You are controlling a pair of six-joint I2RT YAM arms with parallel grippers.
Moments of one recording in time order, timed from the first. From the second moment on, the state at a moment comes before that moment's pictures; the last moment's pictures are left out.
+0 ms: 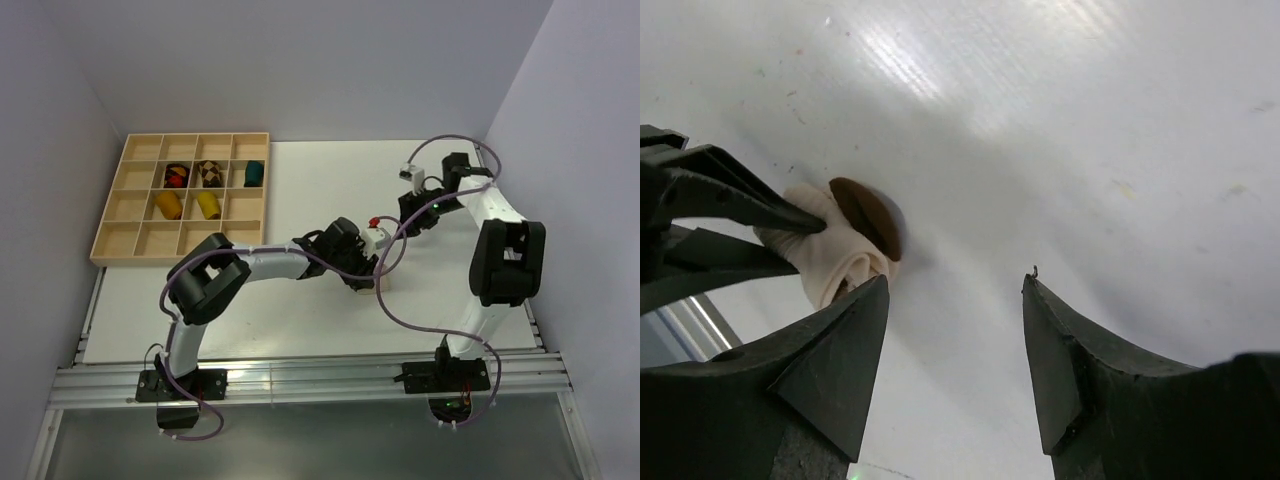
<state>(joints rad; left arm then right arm) -0.96 2.02 1.25 0.08 0.36 -0.09 -0.03 1.83 1.38 -0.94 -0.70 -0.64</state>
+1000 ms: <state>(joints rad) -0.81 2.25 1.64 -0.40 0.73 -0.23 0.17 1.11 0.62 -0.57 -0.65 -1.14</state>
